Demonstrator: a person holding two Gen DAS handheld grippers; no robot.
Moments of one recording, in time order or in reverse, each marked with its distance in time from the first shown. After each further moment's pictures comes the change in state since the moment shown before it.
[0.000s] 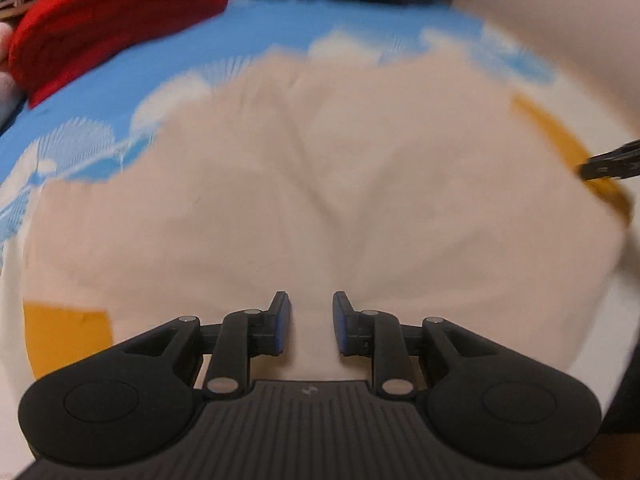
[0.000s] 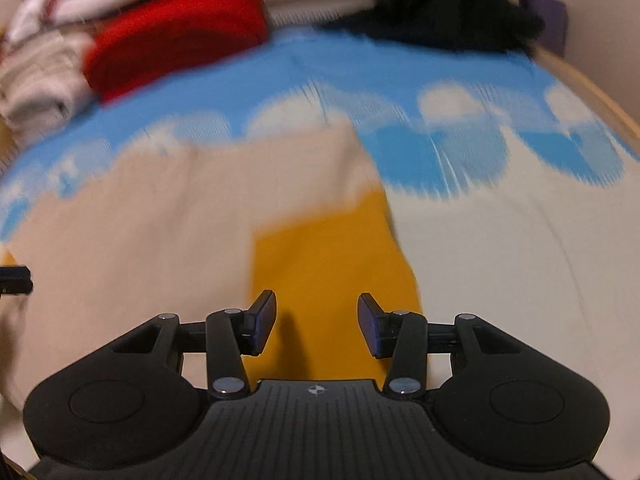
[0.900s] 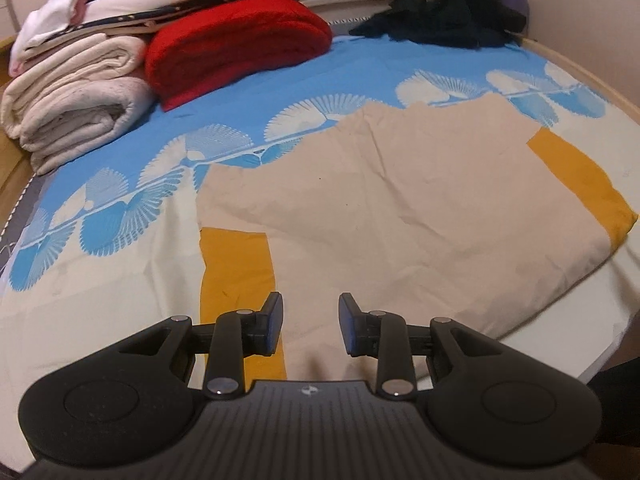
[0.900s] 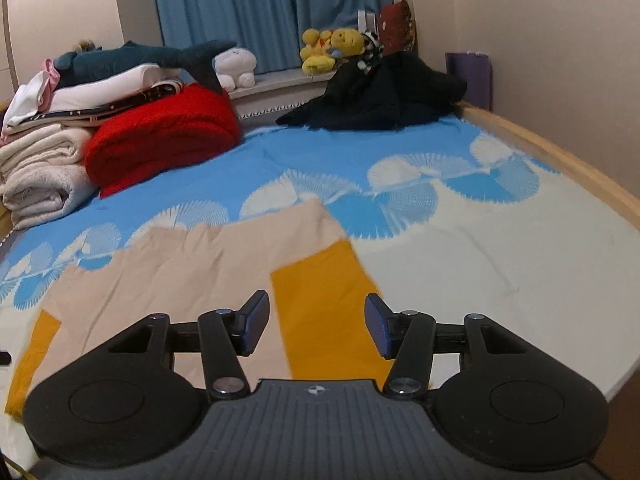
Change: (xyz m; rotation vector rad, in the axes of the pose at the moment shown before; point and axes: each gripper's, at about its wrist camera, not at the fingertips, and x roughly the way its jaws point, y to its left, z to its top) left arm -0.168 -0.028 -0.061 -0.134 -0.095 0.285; right arm -0.143 0.038 -0.071 0.132 -0.356 -0.026
